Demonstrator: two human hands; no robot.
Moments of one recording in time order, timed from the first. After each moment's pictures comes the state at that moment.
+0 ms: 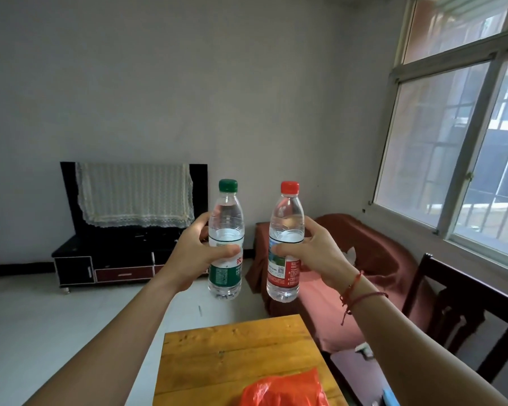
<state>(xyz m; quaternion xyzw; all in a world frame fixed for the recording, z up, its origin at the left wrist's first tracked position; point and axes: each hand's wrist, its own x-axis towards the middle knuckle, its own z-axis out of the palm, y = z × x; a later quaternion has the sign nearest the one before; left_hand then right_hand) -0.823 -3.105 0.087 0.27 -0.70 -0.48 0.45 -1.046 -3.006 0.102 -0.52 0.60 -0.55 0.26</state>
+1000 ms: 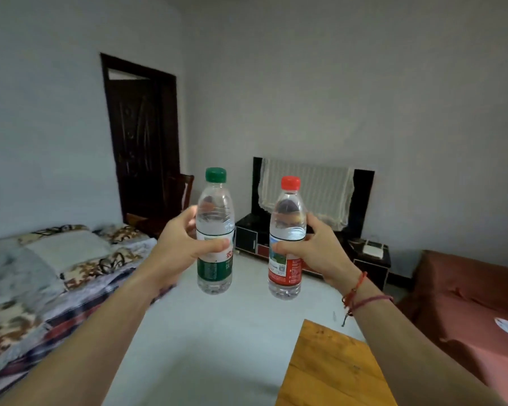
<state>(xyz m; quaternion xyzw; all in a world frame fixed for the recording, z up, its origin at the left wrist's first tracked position) -0.565 -2.992 0.099 0.51 -0.57 -0.30 0.57 -0.812 -3.066 0.097 -0.69 0.41 -0.45 0.40</state>
